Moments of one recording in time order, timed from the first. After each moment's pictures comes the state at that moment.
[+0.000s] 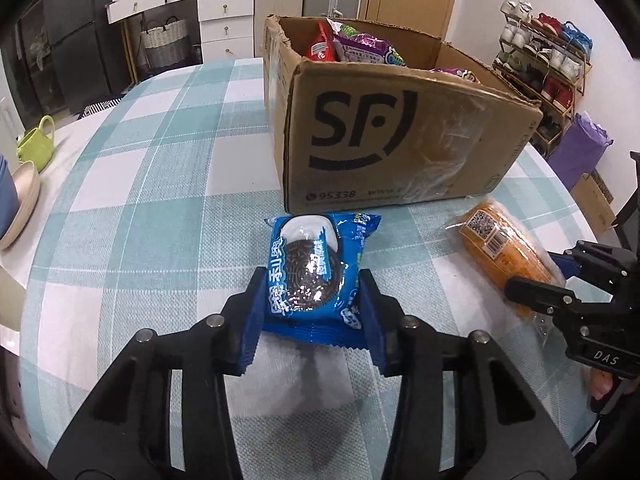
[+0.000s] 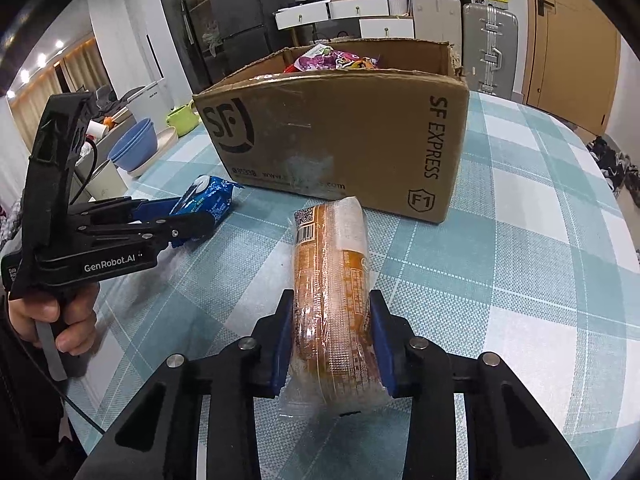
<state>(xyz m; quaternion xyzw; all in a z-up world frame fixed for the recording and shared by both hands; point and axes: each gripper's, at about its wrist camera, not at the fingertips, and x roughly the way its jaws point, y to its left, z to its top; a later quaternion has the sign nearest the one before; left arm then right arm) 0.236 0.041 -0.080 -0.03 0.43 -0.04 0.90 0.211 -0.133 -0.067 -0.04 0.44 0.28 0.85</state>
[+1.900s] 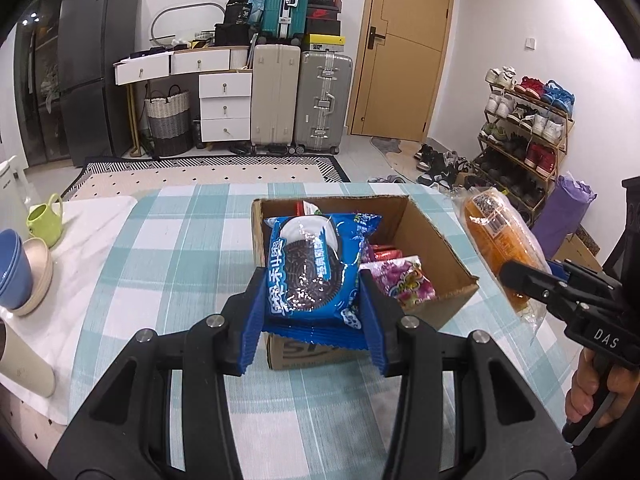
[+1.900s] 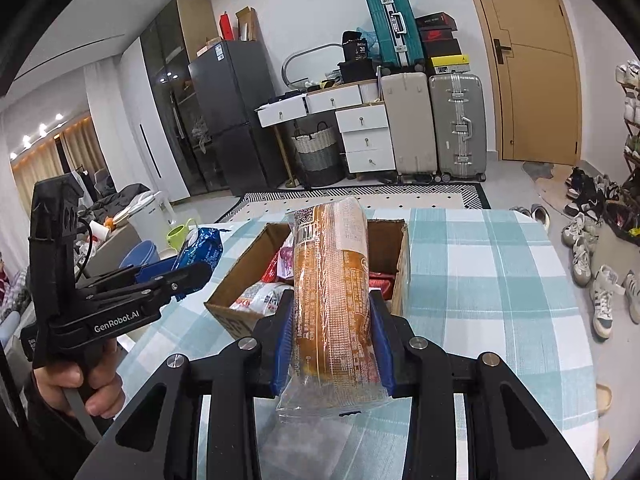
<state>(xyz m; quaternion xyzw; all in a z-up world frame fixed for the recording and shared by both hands) 0.256 0.030 0.064 -0.05 0.30 -0.05 0.95 0.256 -0.162 0.065 0.05 0.31 0.26 0.91</state>
